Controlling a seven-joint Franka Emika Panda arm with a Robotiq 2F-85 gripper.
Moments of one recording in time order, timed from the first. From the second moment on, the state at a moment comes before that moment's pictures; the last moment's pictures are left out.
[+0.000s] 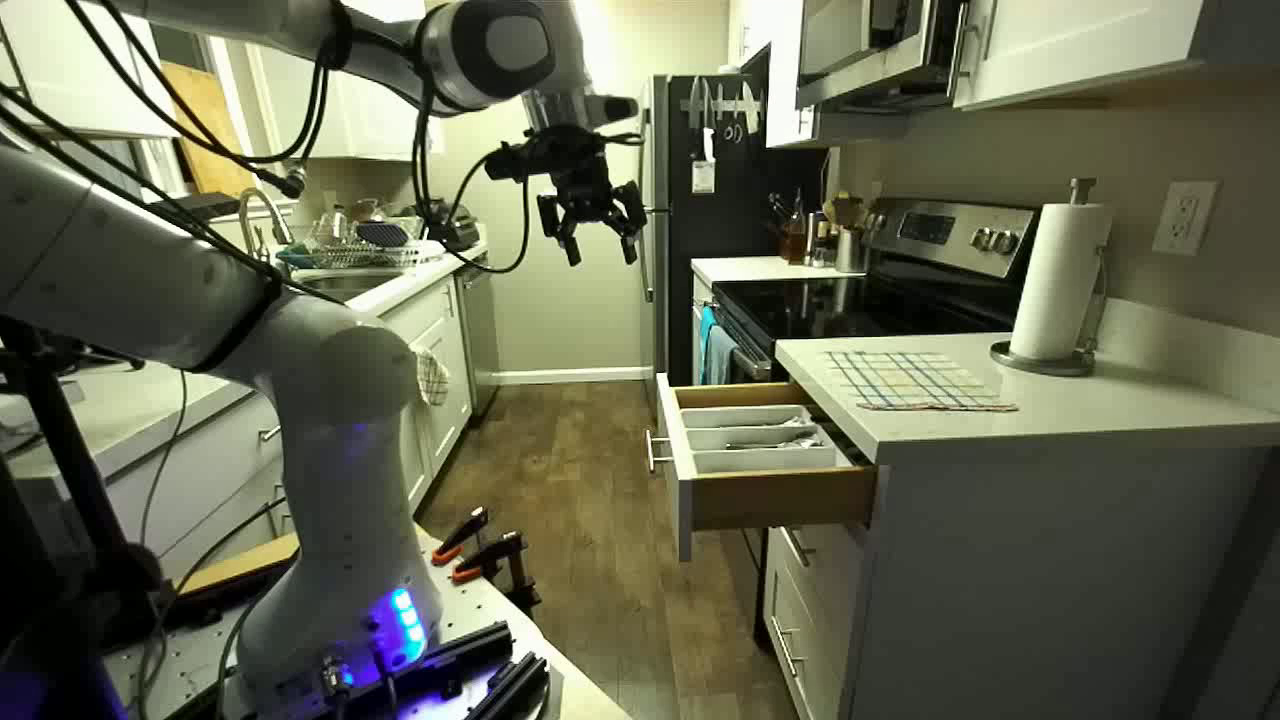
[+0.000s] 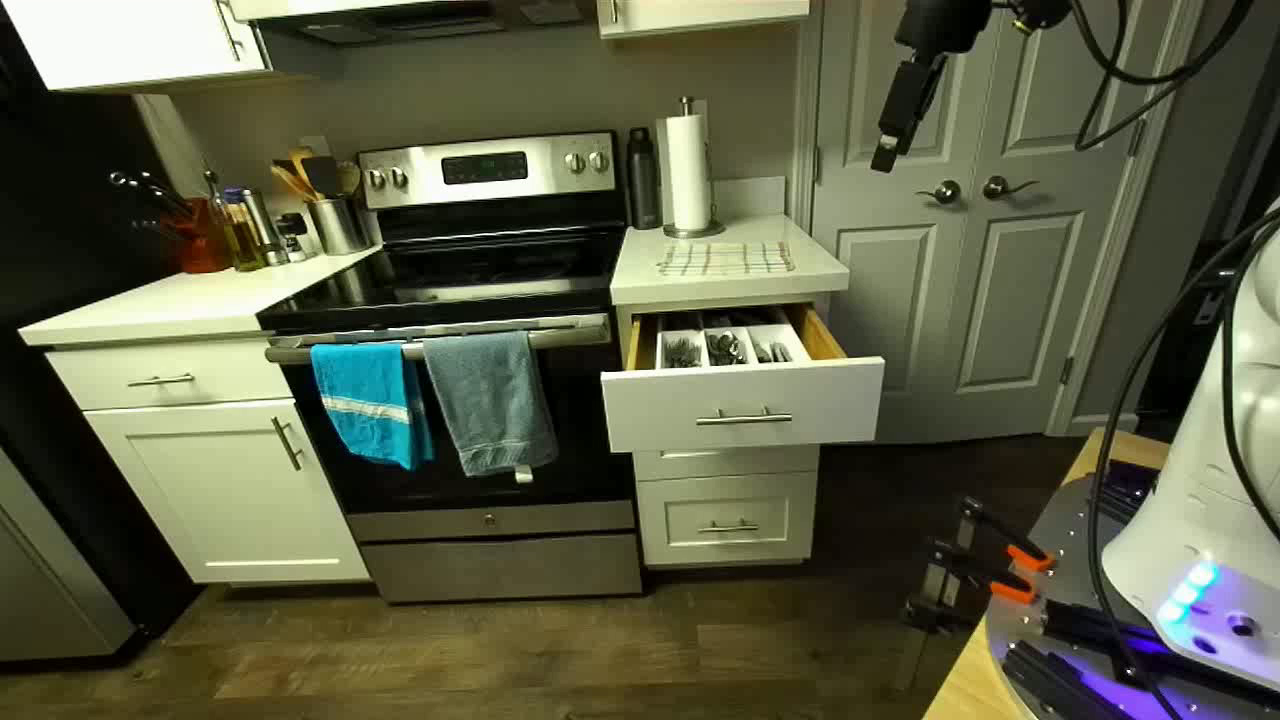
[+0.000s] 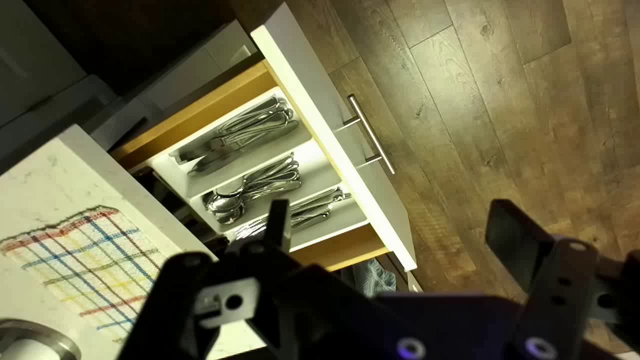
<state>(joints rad) 0.05 -0.88 -0.11 -2.61 -0.10 2.01 -0.25</state>
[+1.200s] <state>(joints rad) 0.10 -0.81 -0.10 -2.59 -0.10 2.08 -0.27</state>
